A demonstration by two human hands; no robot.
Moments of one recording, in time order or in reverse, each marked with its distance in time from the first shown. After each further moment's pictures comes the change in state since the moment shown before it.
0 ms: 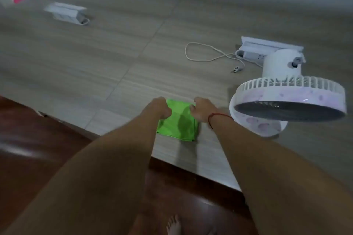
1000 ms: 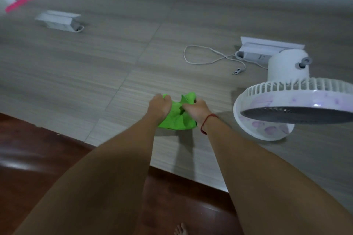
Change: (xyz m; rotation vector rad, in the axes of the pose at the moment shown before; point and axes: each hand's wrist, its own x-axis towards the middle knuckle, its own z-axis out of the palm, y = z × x) left_hand 0.011 0.006 -0.017 -0.560 0.188 -0.061; right_hand 0.024 -0.030 0.022 0.821 0.134 0.244
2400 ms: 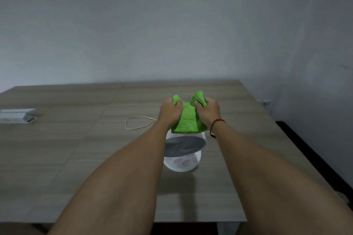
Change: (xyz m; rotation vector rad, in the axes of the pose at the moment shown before) left_hand -0.233 0.266 0.055 -0.193 -0.005 0.668; right_hand -0.175 -0.071 -0.321 -0.052 0.653 -0.491
